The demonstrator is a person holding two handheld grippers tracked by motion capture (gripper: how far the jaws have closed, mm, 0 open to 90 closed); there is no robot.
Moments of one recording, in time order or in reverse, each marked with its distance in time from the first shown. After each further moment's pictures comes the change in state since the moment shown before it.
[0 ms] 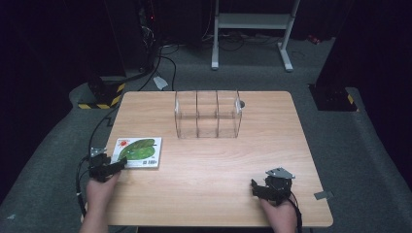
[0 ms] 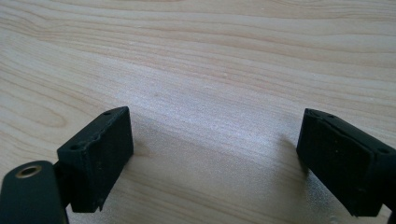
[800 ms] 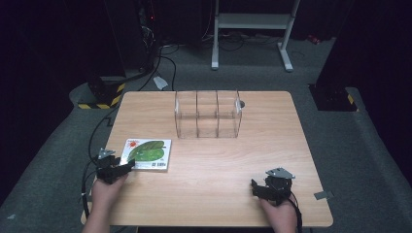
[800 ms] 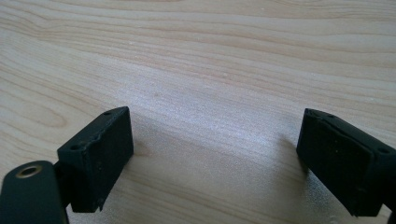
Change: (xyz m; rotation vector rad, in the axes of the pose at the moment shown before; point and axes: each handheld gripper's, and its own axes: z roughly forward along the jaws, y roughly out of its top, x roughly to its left) left arm -0.025 -0.006 0.001 -0.006 -0.082 0.095; right arm 0.000 0.000 0.000 0.001 0.001 0.000
